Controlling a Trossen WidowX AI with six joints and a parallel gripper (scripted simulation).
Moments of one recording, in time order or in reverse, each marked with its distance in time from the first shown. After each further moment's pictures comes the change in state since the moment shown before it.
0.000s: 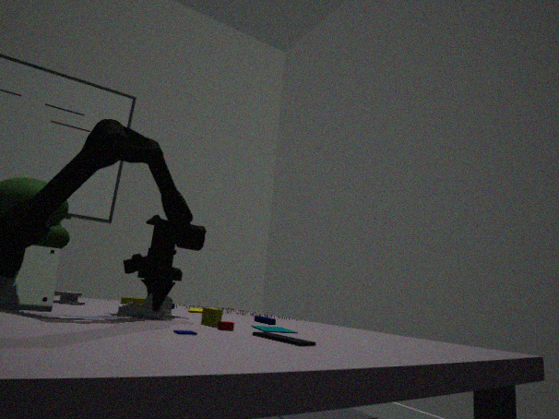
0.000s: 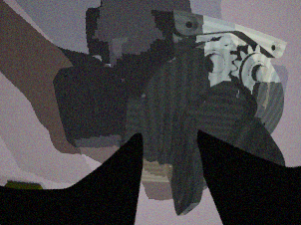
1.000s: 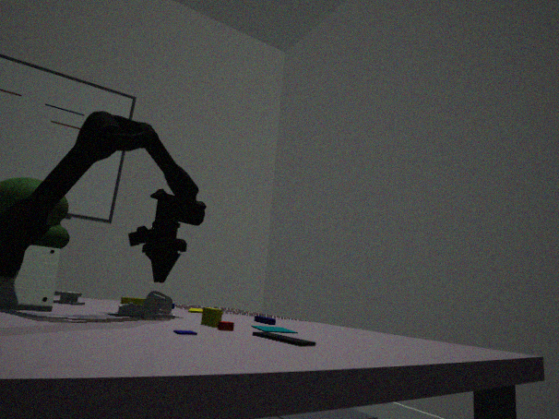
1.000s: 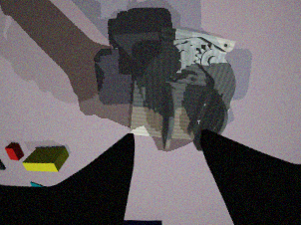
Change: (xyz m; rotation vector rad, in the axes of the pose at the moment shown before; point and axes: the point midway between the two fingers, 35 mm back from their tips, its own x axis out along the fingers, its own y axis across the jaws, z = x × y) arm -0.065 -0.002 -0.002 -0.008 0.021 0.003
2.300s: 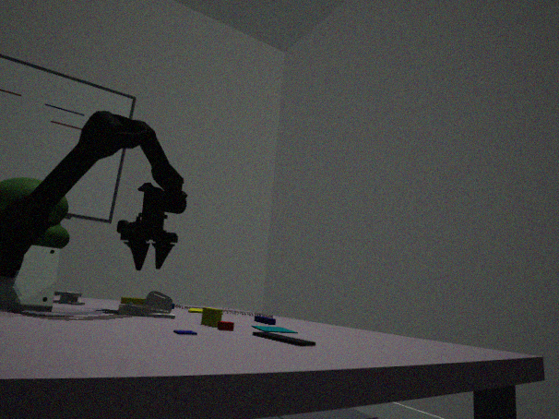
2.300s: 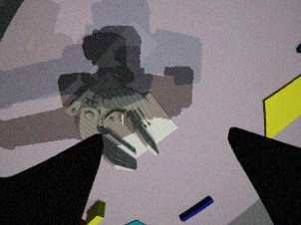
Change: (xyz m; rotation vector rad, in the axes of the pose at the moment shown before) arm -0.032 -0.084 0.010 0.775 0.035 -0.114
